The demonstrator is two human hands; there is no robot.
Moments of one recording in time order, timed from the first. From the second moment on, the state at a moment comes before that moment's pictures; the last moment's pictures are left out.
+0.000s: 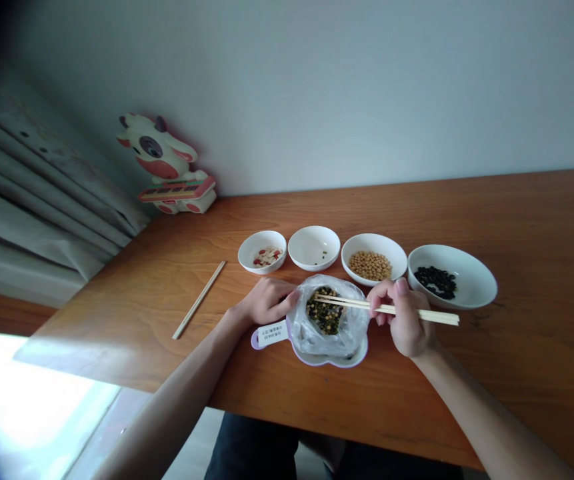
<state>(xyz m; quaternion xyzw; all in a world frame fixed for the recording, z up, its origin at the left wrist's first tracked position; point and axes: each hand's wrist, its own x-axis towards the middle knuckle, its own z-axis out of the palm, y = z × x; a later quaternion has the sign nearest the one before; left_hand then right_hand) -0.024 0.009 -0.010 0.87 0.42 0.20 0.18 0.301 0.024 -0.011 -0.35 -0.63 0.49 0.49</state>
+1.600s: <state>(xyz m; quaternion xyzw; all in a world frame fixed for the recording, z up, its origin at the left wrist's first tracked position) -0.021 0.011 -0.007 0.87 0.41 0.21 0.16 0.298 0.027 -0.014 -0.38 -0.59 0.50 0.51</state>
